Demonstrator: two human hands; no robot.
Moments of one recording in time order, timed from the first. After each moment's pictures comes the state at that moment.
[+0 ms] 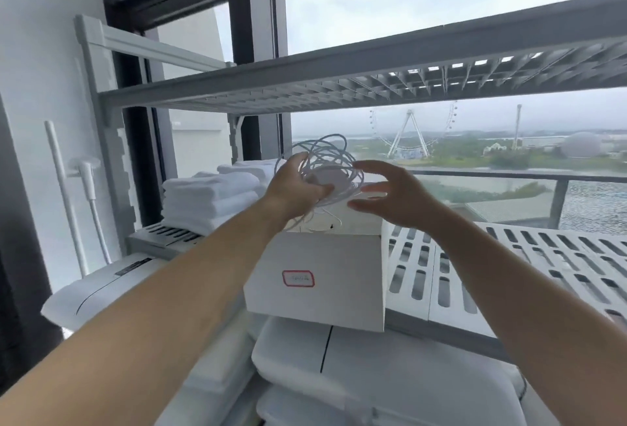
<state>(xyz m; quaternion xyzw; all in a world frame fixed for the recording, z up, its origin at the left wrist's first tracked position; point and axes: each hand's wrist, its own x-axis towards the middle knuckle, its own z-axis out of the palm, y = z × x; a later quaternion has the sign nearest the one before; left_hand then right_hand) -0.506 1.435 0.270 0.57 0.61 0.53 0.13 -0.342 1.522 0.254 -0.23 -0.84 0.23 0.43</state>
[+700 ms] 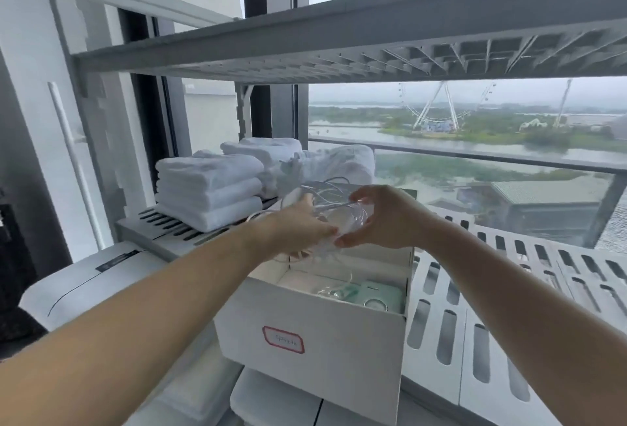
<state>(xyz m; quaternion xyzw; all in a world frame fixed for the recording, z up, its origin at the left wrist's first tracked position) -0.544 1.514 0.249 0.54 0.74 0.32 0.23 -0.398 1.604 0.258 -0.33 -0.90 0.16 0.22</state>
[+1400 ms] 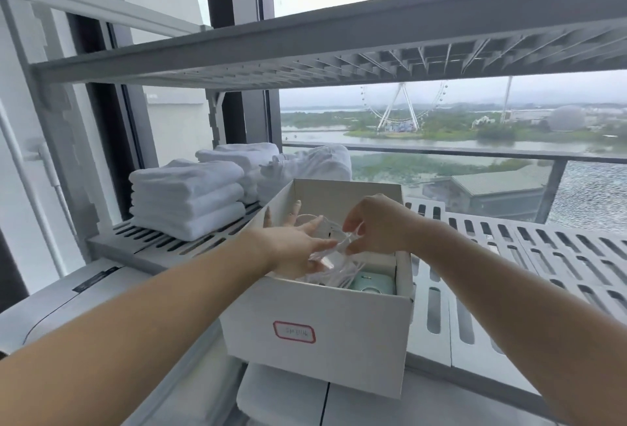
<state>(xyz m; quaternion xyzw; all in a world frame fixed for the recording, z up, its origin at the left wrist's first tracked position) -0.555 1.511 0.228 0.72 0.68 -0.13 -0.02 -0.391 1.572 0.251 -0.36 -0.92 0.01 0.14</state>
